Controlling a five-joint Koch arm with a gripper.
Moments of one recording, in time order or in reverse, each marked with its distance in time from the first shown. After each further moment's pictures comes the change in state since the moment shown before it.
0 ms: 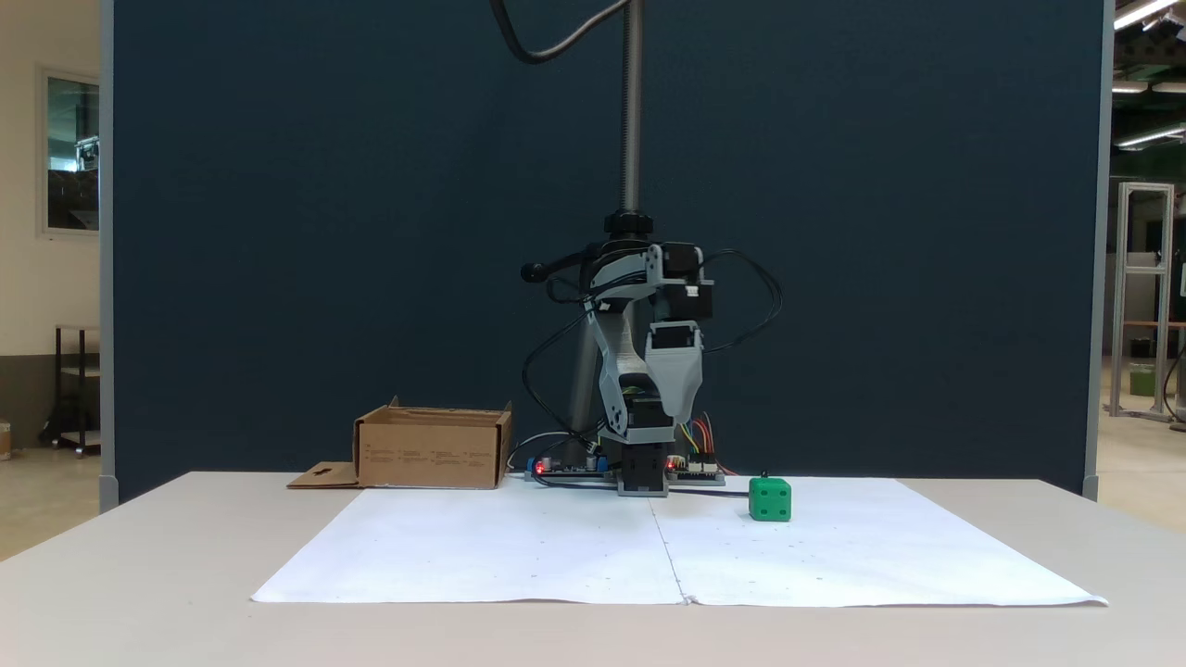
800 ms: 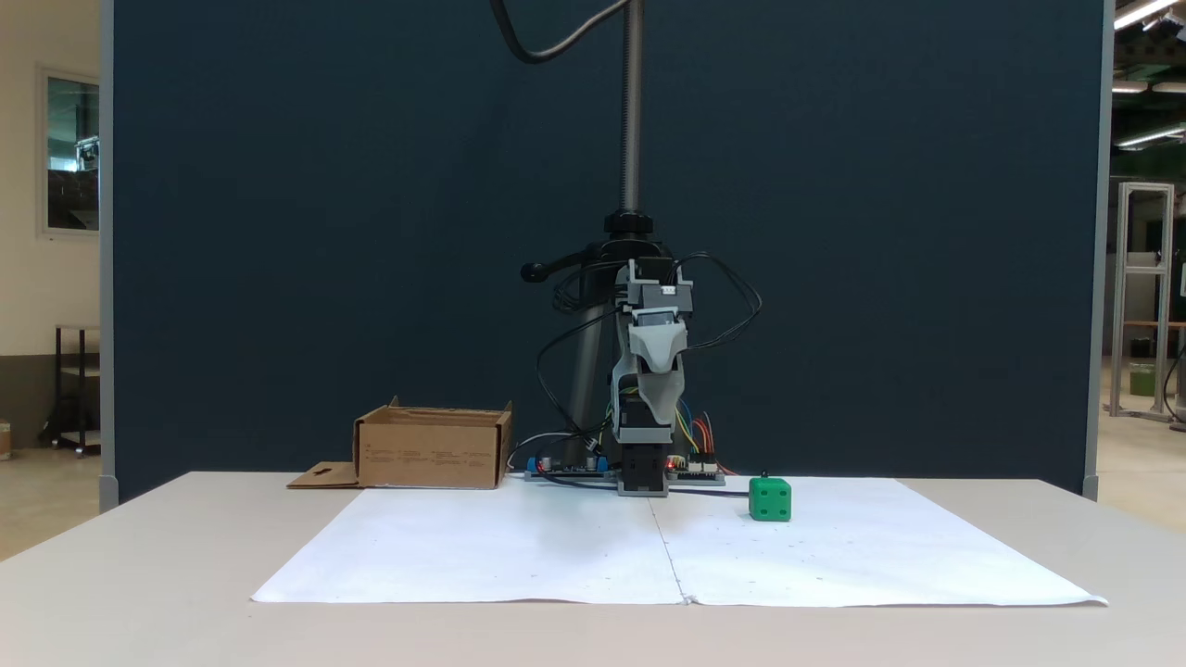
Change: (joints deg) arm 20.3 5.4 6.9 -32.9 -25.8
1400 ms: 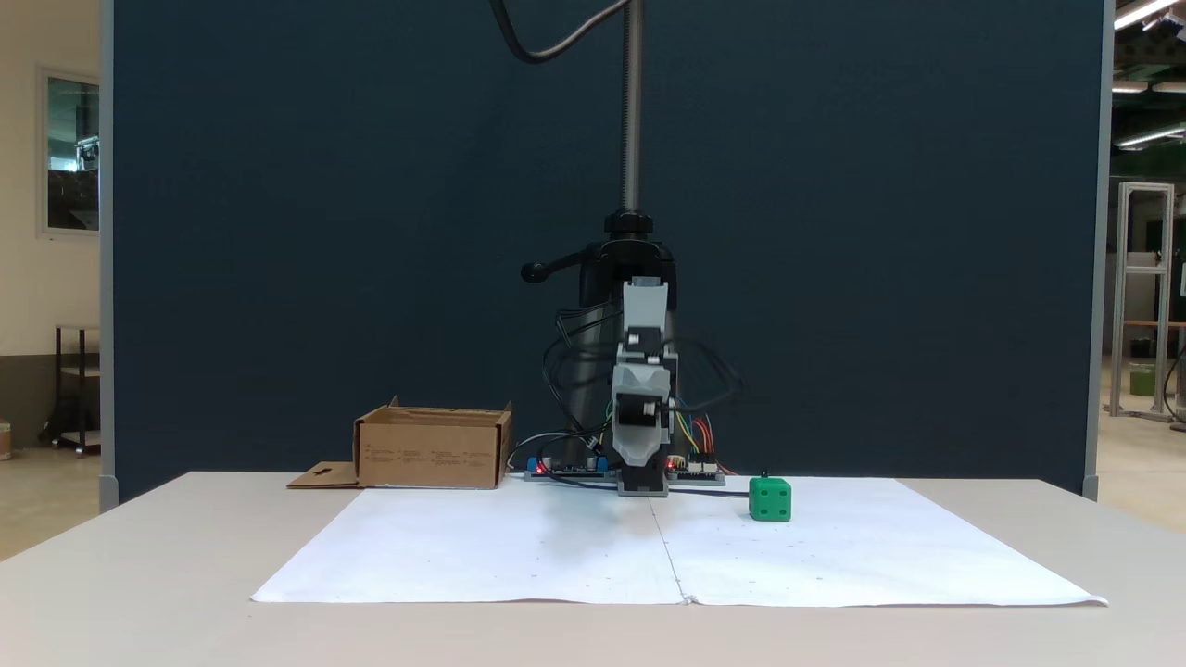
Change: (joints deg) arm 9.8 0.0 32.2 -61.4 -14.2
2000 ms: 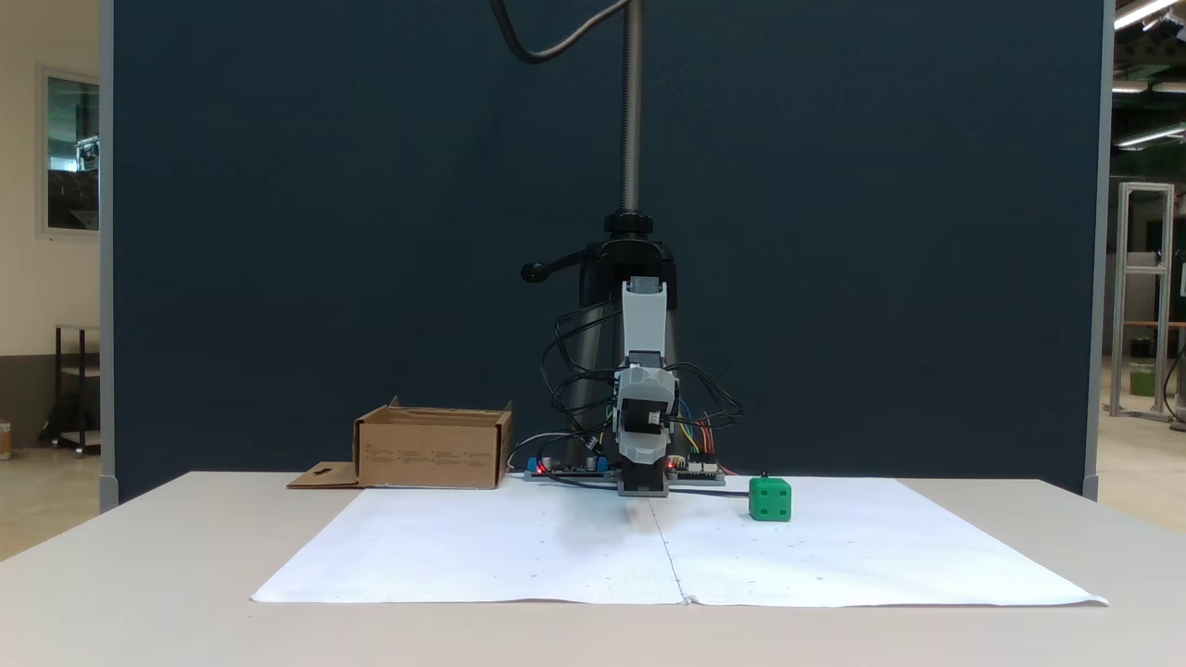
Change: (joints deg) arm -1.6 0.0 21.8 -34.3 -0.4
